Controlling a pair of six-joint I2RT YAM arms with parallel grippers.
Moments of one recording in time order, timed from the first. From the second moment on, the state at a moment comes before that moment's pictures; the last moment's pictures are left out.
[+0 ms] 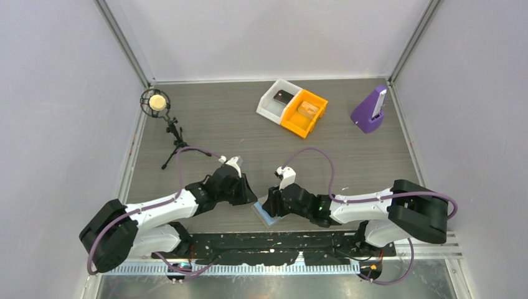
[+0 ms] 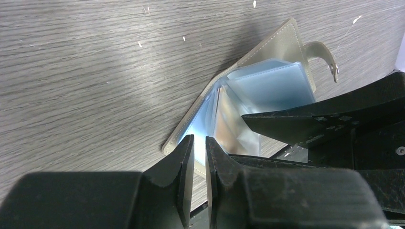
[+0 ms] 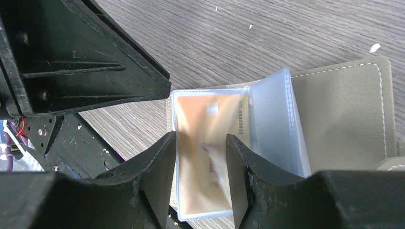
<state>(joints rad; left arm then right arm) -0.82 1.13 0.43 -0.06 0.09 -0.89 1.18 1.37 0.44 0.32 0.21 0.73</state>
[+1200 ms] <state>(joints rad) -0.82 1.22 0.43 0.01 0.10 -0.92 1.18 1.37 0.43 0.32 0.21 0.73</state>
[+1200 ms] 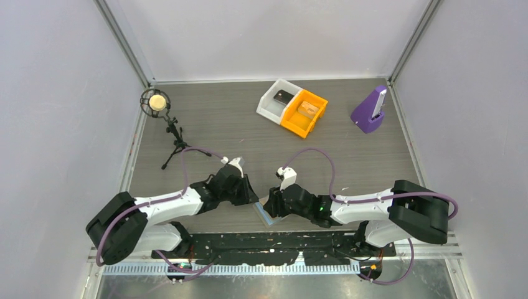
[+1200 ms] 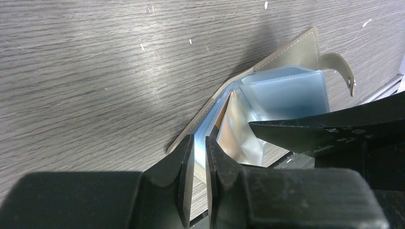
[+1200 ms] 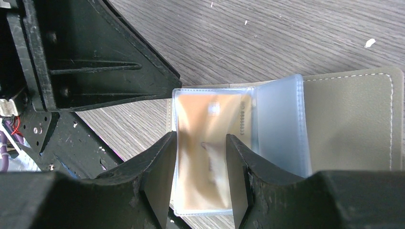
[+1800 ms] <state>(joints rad) -0.82 1.23 0.44 0.01 0.15 -0.91 1.18 1.35 0.43 0.31 0.21 0.74</state>
